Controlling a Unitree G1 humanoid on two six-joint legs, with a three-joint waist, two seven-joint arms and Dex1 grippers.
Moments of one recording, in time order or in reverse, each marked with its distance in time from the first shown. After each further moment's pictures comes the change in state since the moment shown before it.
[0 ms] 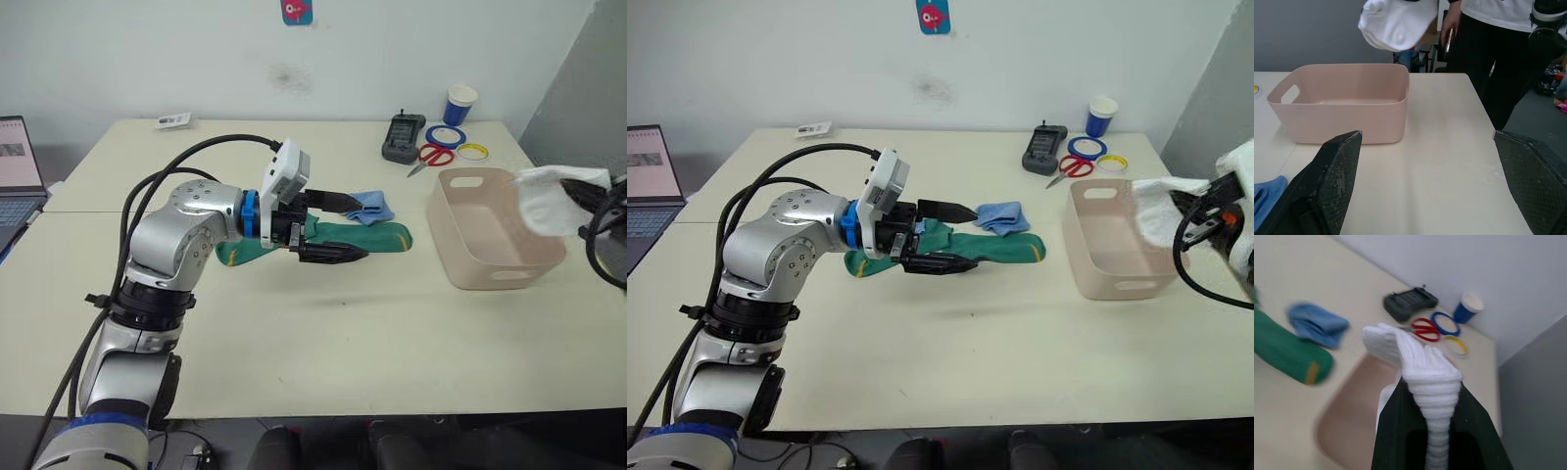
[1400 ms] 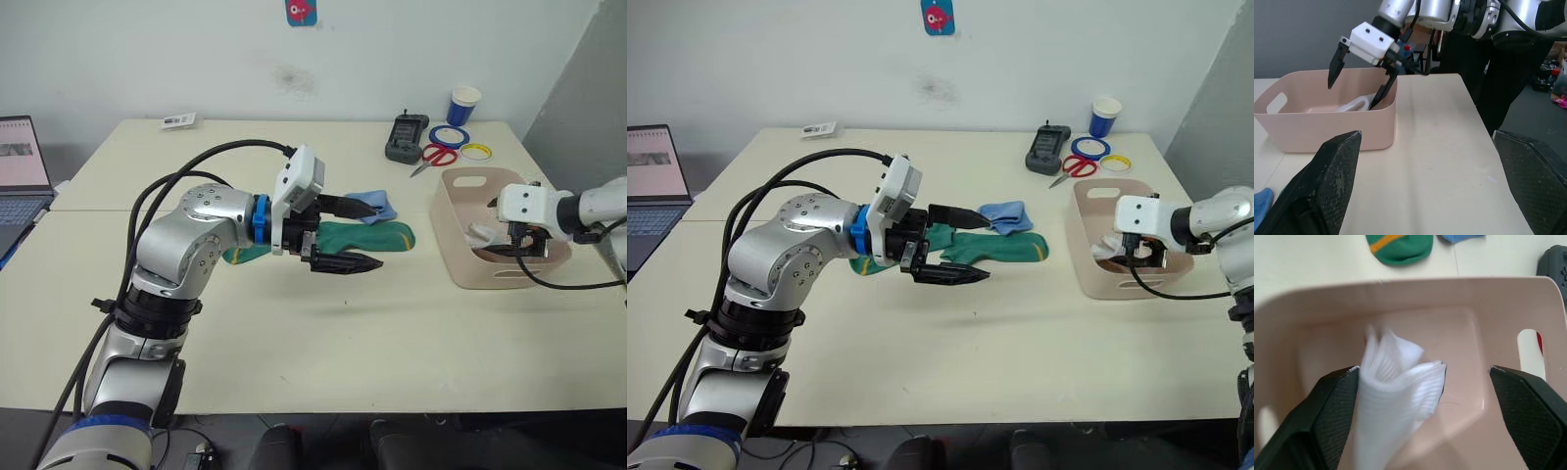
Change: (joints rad) left arm 0.019 -0.014 -0.017 -0.094 -0.013 0.026 0.057; right arm -0.558 0.126 0.670 0.944 -0.554 -0.884 0.706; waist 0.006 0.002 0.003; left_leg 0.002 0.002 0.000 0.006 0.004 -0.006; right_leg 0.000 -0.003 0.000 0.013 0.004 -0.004
